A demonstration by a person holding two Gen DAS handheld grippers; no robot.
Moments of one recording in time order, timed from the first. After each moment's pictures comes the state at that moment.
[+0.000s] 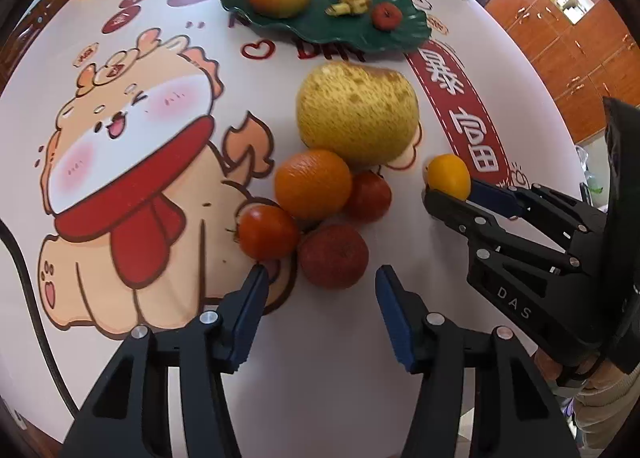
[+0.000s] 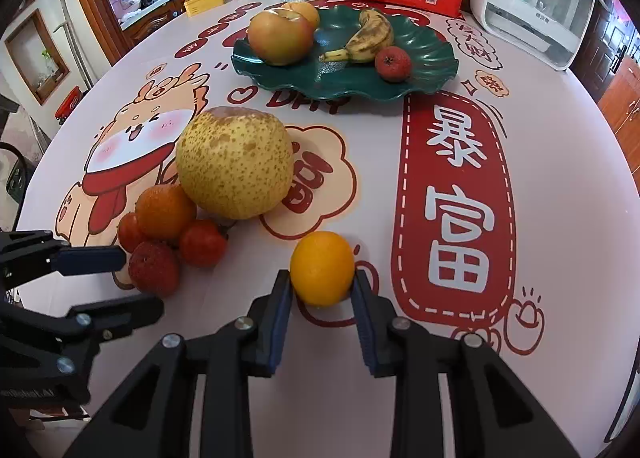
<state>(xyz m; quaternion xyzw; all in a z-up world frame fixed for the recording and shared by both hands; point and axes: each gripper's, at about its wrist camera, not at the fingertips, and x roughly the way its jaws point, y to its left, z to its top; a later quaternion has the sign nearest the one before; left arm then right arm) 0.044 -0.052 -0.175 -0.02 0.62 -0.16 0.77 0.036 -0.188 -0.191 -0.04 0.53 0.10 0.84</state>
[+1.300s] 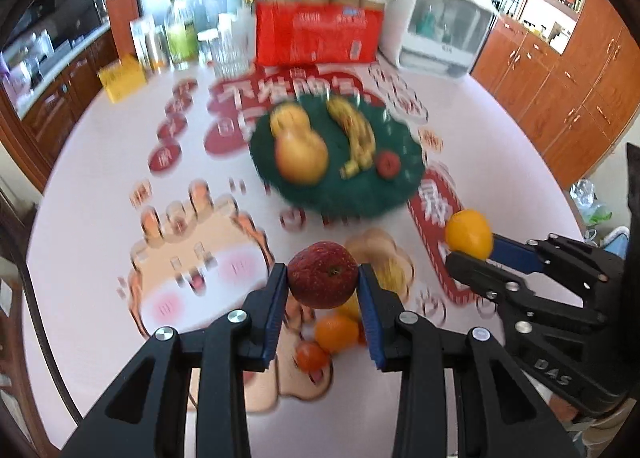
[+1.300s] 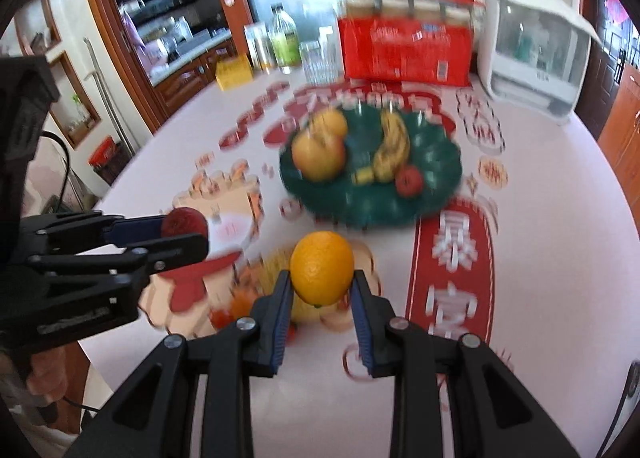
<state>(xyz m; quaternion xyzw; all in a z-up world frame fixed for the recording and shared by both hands) 0.098 -0.036 -0.054 0.01 0.49 -0.14 0.86 0.056 -0.185 -0.081 0.01 0.45 0.15 0.88</state>
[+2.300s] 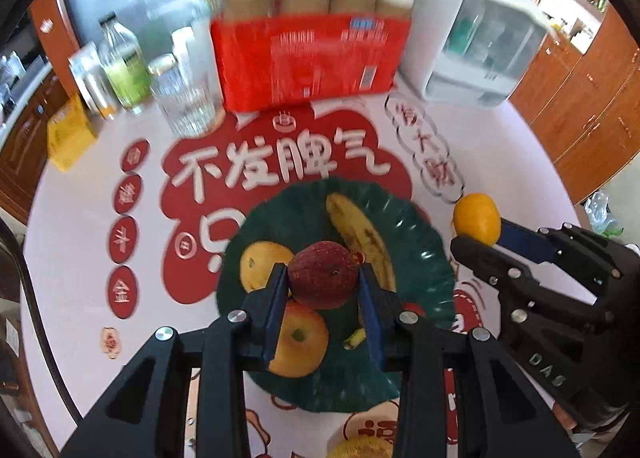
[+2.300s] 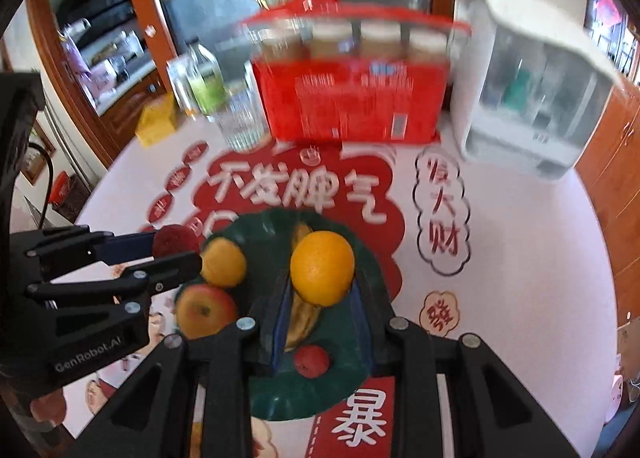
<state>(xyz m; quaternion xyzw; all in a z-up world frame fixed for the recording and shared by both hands) 0.315 -0.104 -0.072 0.02 0.54 -0.14 0.83 0.260 -0.235 -0.073 0.00 0.47 0.08 0.88</state>
